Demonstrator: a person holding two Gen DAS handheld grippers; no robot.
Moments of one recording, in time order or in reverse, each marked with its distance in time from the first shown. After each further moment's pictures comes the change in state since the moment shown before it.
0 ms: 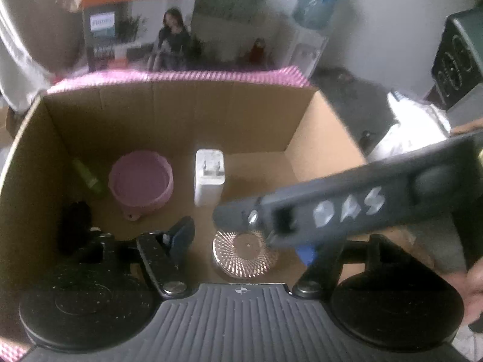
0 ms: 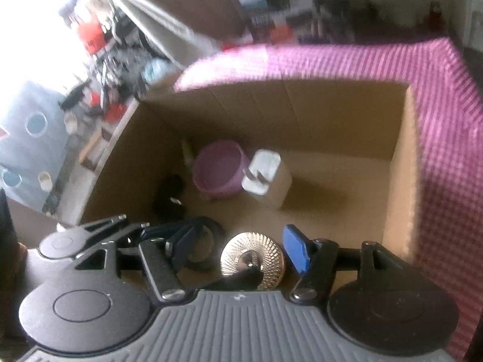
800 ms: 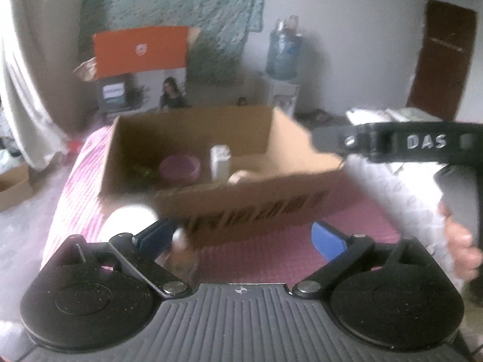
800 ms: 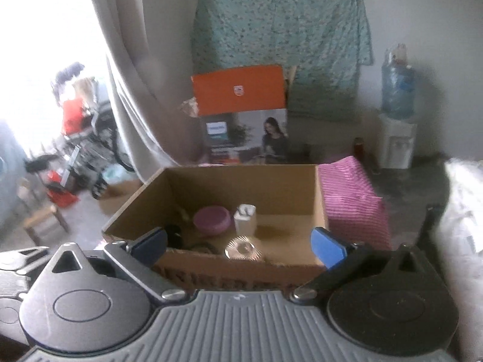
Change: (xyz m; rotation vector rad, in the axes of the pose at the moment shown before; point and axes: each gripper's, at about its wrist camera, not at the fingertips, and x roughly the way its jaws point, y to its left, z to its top) left arm -0.119 0.001 -0.129 0.149 -0.252 0.021; right arm -0.107 0.104 -0.169 -0.137 -0.587 -0.358
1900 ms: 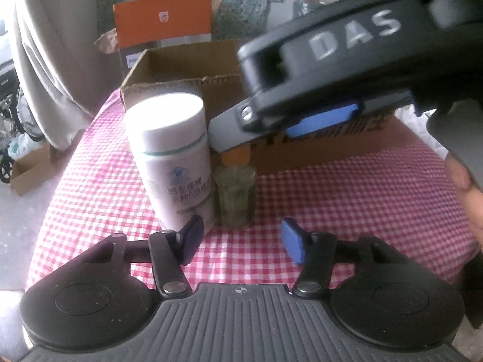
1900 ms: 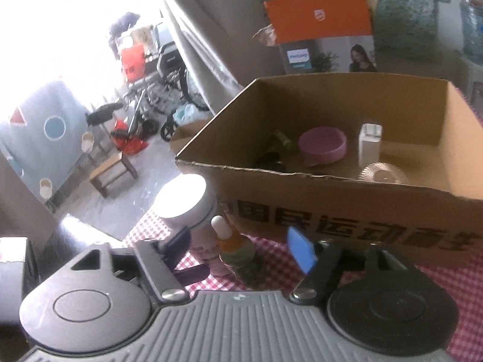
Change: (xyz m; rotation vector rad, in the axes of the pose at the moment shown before) left arm 0.041 0.037 -0.067 0.037 0.072 0.089; right arm 0.088 0.075 -0.046 0.007 0.263 0.342
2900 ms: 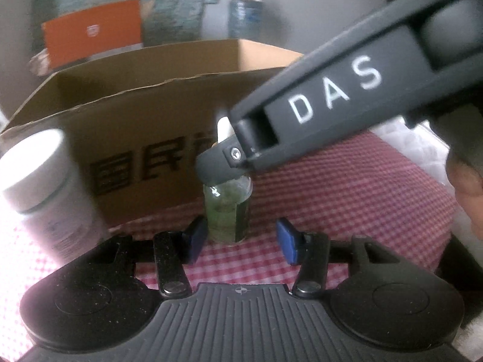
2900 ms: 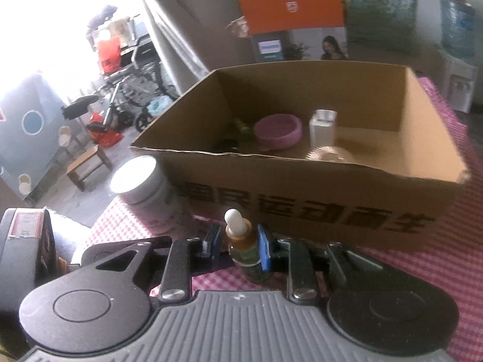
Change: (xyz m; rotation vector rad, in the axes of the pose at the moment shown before) left arm 0.032 -0.042 0.020 0.155 -0.016 -0.216; right arm -0.025 -0.038 -0.008 0.031 0.032 -0.099
